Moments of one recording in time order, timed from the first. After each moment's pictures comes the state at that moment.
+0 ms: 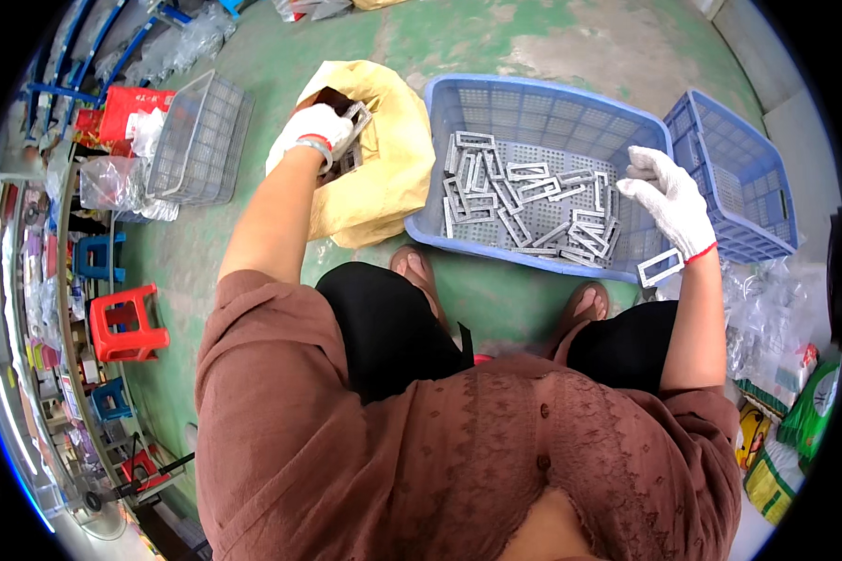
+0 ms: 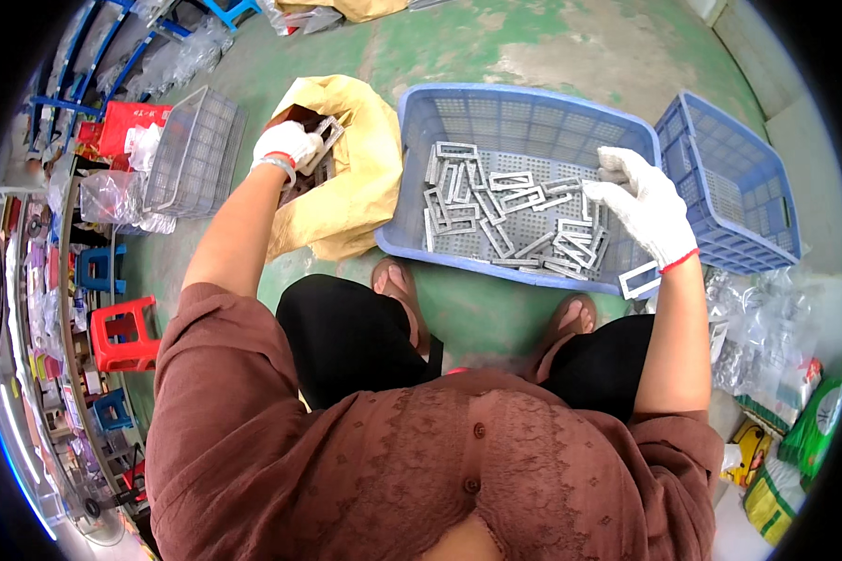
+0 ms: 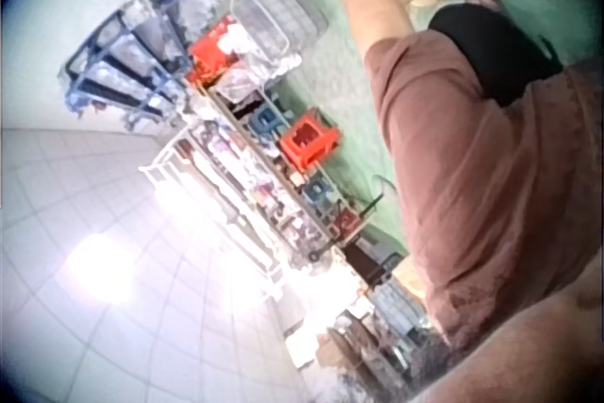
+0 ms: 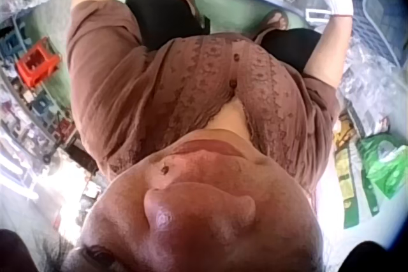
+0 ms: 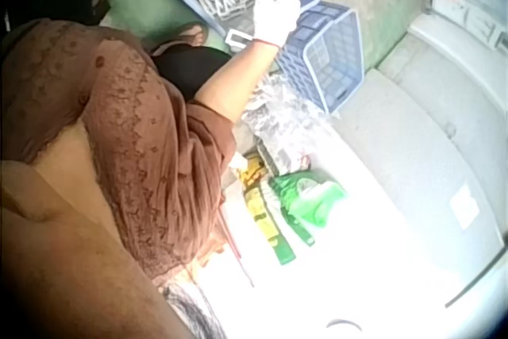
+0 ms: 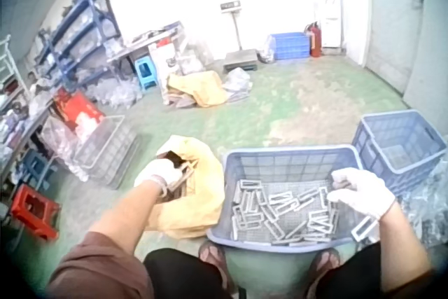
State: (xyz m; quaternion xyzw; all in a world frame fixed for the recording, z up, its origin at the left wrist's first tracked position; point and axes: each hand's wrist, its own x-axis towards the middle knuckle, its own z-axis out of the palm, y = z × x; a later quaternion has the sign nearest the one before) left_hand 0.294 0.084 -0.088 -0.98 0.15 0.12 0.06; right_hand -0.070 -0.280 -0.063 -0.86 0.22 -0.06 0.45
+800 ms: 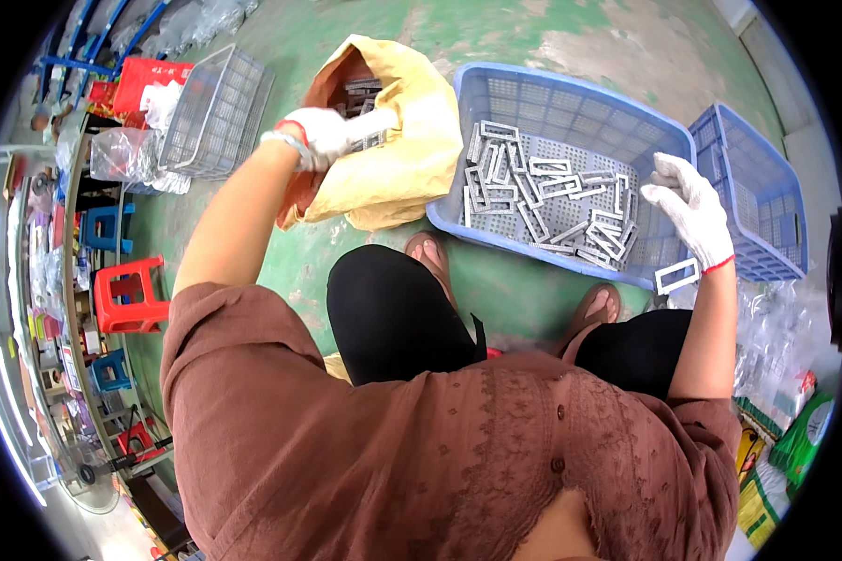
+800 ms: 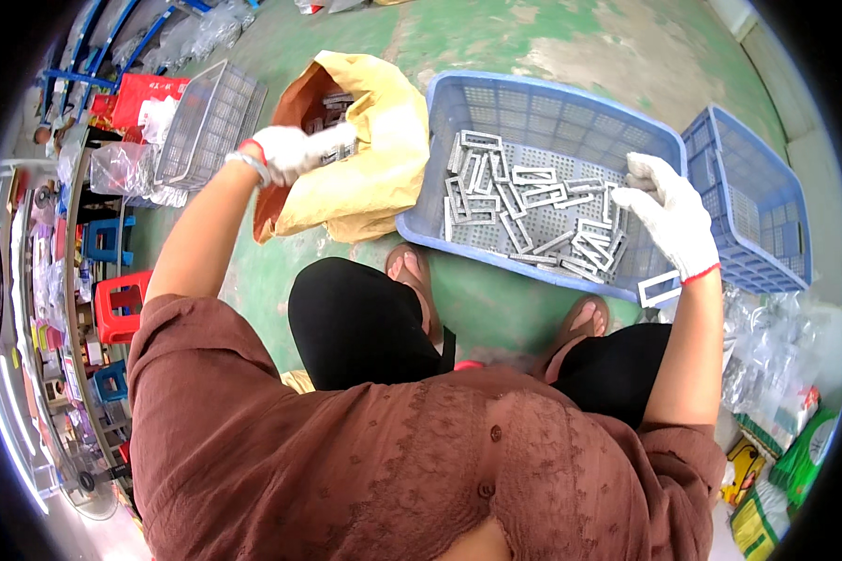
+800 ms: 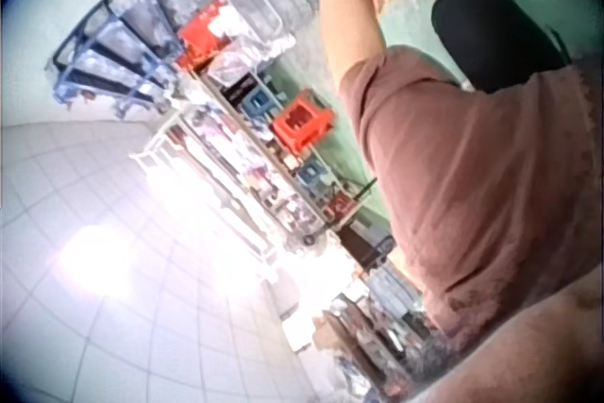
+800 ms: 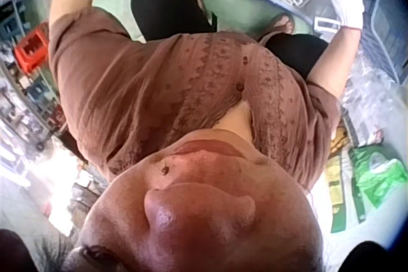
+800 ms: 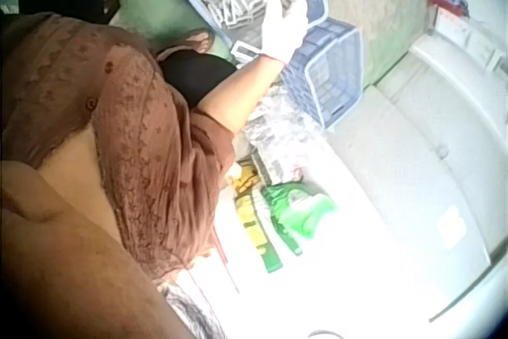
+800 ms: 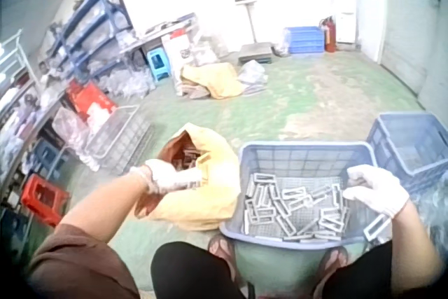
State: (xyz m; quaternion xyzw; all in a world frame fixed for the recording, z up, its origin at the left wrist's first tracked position) left_hand 0.260 0.116 -0.034 -0.91 0.24 0.31 0.09; right_hand -0.069 -0.278 -0.071 -0.87 0.19 -0.07 0.45
